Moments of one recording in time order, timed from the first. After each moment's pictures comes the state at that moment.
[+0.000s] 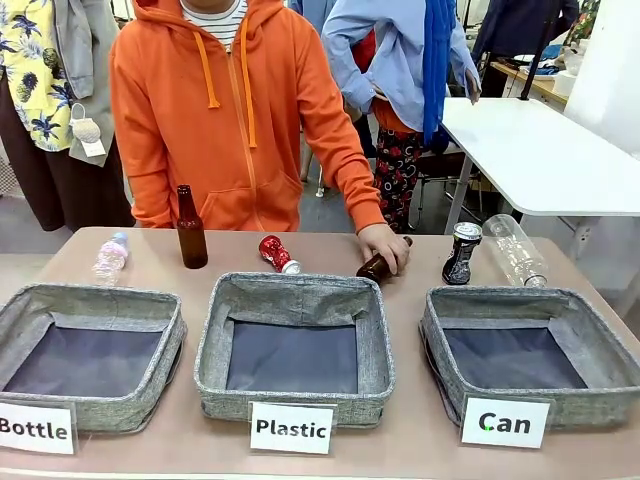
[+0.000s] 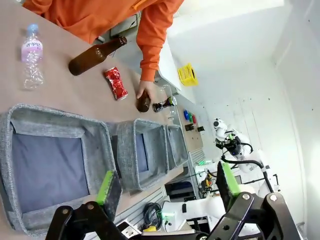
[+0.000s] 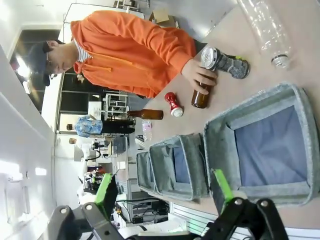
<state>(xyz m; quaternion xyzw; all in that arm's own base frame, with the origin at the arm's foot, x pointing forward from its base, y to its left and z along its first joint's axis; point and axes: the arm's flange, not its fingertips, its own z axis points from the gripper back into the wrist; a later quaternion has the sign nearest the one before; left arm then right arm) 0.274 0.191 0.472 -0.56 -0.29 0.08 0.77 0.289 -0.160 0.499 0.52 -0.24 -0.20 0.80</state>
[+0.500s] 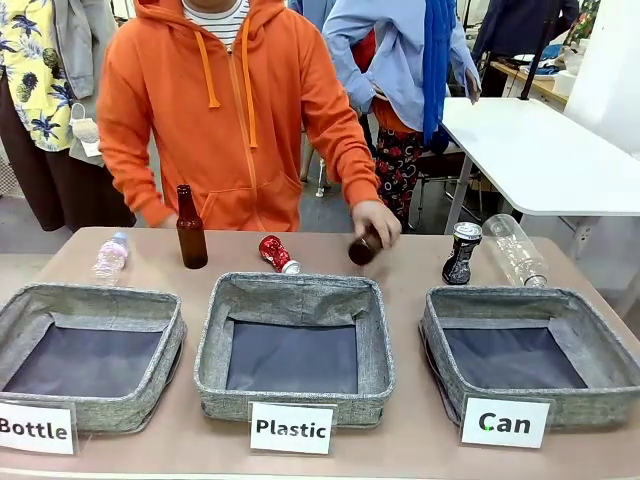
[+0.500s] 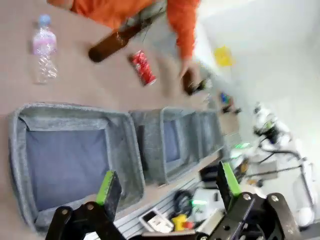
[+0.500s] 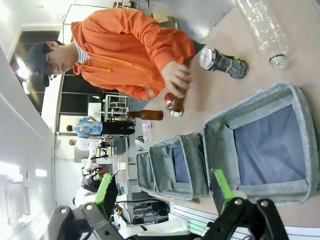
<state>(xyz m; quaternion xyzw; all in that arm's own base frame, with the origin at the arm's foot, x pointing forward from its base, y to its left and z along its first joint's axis) 0.314 0.131 0.491 -0.46 -0.25 0.04 0.85 0.286 -0.163 0.500 0.52 -0.24 -0.20 0.80</state>
